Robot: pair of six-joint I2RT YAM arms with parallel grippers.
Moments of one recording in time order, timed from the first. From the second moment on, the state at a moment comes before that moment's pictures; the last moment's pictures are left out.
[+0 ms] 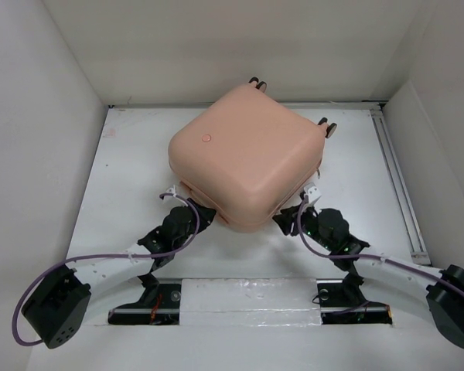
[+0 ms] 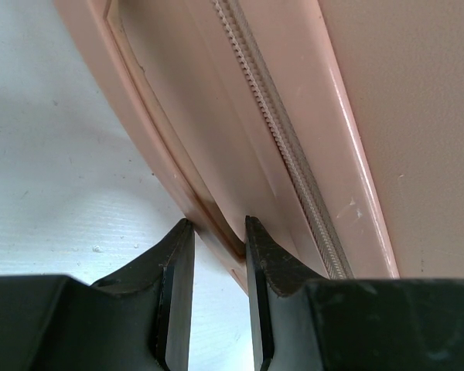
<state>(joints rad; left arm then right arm) -0.73 0.95 0.22 0.26 -0.30 -1.07 0.72 0.90 0.17 0.51 0.01 0.28</state>
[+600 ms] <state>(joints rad) -0.73 0.96 0.22 0.28 -0.29 -1.07 0.72 0.94 0.21 0.51 -0.13 0.25</state>
